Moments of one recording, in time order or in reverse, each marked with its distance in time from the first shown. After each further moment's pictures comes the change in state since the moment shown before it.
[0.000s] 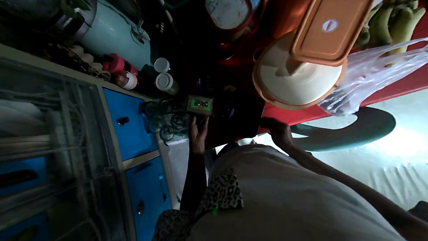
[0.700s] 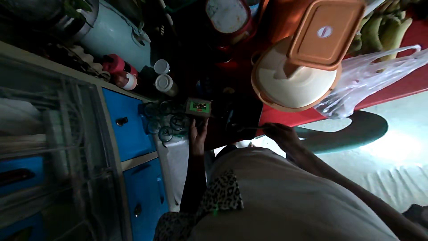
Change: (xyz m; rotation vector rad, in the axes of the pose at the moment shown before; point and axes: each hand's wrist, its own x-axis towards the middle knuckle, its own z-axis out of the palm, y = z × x) left_hand 0.003 -0.003 -0.003 -0.009 0.036 -0.018; right_hand 0.001 -0.018 -0.017 0.665 0.125 0.610
